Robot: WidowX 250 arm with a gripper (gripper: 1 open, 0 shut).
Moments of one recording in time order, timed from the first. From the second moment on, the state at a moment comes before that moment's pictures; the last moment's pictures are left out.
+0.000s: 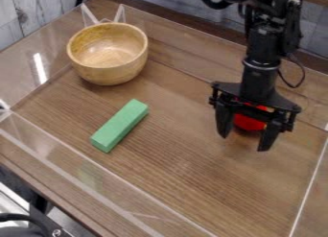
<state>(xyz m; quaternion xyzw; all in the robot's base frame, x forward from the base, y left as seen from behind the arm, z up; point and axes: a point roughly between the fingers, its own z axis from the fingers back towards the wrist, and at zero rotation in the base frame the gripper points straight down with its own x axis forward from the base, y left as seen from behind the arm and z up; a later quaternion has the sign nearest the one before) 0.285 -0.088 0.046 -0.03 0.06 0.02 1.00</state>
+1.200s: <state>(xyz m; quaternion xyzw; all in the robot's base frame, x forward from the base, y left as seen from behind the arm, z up) 0.315 -0.094 0.072 -0.05 0.04 0.02 1.00</state>
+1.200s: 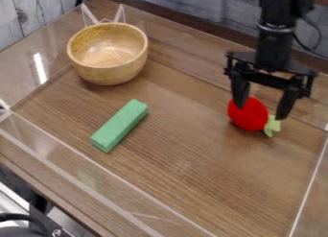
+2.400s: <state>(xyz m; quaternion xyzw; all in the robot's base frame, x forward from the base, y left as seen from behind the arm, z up) 0.355 -0.098 0.038 -0.02 0.02 -0.02 1.00</state>
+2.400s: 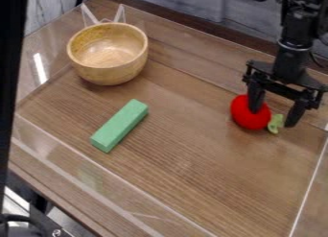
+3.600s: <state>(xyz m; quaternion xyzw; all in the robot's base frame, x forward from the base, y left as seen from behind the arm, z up) 0.369 -0.087 0.025 -0.02 -0.01 -0.02 1.00</state>
